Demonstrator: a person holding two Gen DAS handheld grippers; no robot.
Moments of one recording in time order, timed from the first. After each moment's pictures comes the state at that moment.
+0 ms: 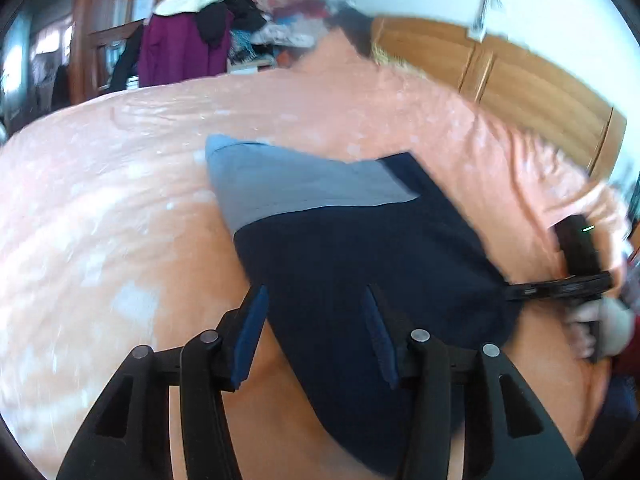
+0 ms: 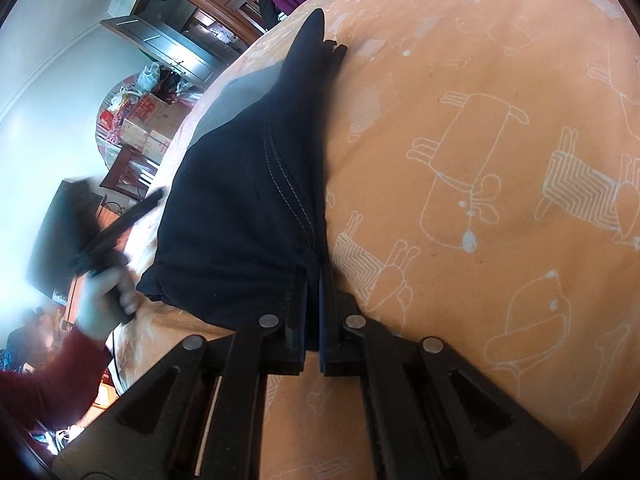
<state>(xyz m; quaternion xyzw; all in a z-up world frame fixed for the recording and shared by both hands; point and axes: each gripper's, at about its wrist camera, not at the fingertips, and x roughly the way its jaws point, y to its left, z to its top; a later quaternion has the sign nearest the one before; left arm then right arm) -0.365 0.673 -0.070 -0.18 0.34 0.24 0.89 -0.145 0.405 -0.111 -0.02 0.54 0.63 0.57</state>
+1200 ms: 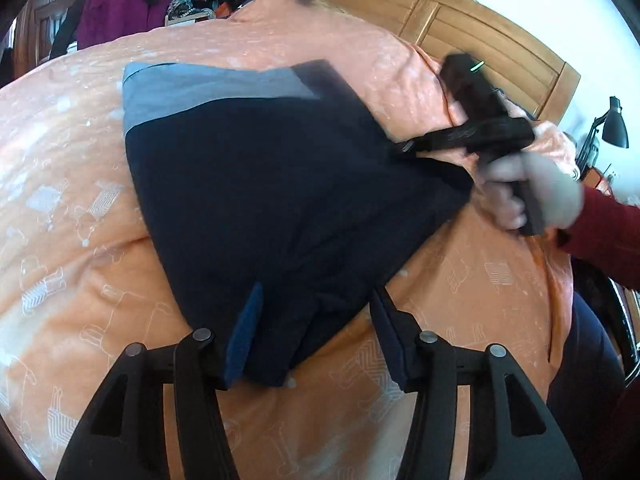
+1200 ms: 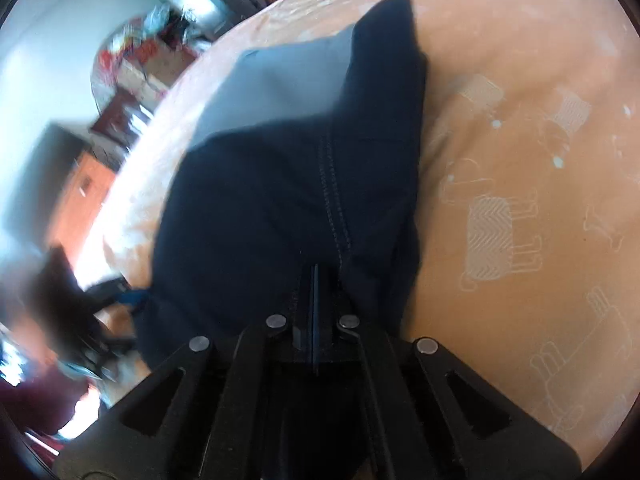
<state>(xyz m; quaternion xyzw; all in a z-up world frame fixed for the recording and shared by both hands) -0.386 0.603 -0.096 -0.22 0.38 0.12 0.89 -0.159 0.503 -0.078 -0.12 0.52 0.64 0.55</state>
